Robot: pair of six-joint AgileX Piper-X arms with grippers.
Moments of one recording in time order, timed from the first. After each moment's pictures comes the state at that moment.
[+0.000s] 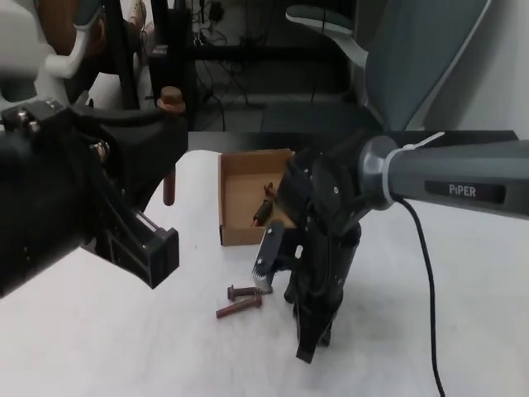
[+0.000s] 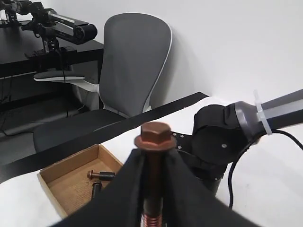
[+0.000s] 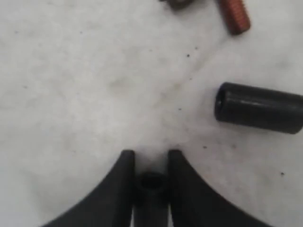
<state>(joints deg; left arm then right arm) -37.3 35.0 -37.5 15.5 2.8 -1.2 35.0 112.8 -74.9 53.4 -5.2 -34.1</state>
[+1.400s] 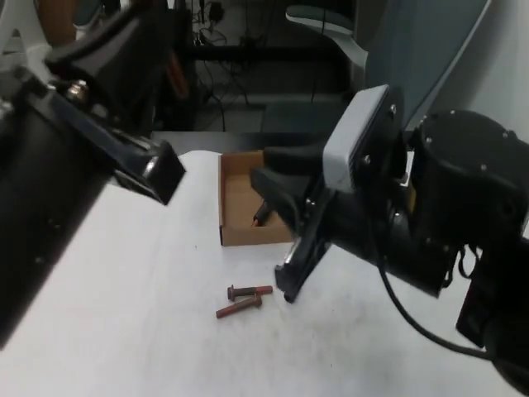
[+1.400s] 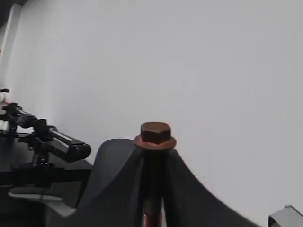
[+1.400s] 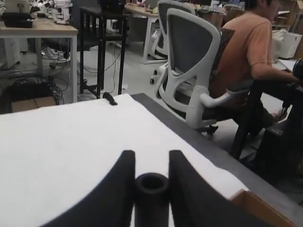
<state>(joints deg) -37.3 42.6 -24.4 -35.6 -0.8 -10.1 44.3 72.3 -36.6 -26.3 -7.8 -8.9</state>
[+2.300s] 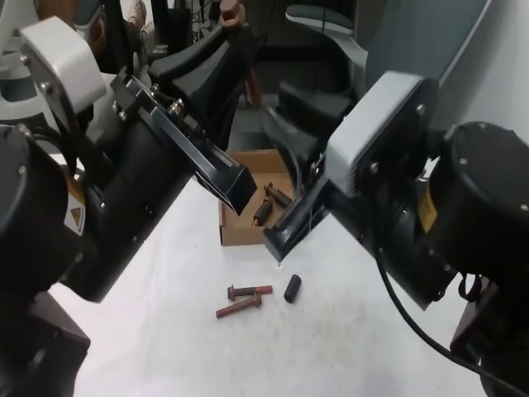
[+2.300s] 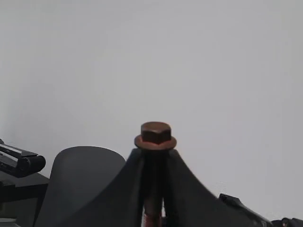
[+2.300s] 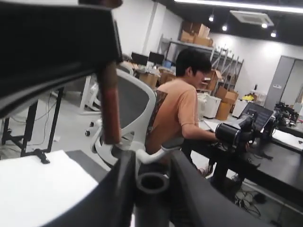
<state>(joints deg) -37.3 62.8 -25.7 -57.5 8.7 -10.1 47.9 72.3 -34.5 -43.5 6.2 -16.6</state>
